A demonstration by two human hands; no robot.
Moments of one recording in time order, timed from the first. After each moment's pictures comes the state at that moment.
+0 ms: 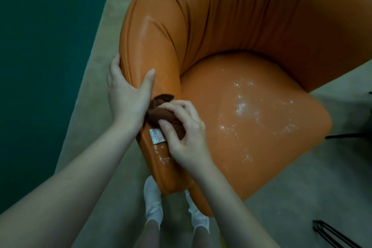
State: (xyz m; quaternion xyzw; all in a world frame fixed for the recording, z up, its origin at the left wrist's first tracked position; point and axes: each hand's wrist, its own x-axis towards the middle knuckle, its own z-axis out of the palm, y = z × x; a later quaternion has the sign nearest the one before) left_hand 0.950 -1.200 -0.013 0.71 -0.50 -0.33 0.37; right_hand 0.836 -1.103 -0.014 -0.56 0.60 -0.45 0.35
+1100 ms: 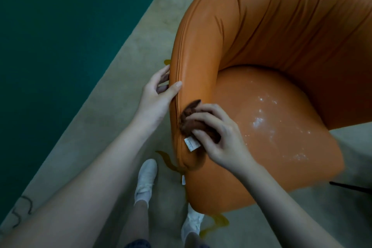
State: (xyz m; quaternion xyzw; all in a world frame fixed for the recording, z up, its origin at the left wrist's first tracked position) left_hand 0.977 -1.130 -0.002 0.62 -0.37 -0.53 0.44; right_hand 0.799 -1.086 0.004 -0.76 0.46 -0.29 0.35
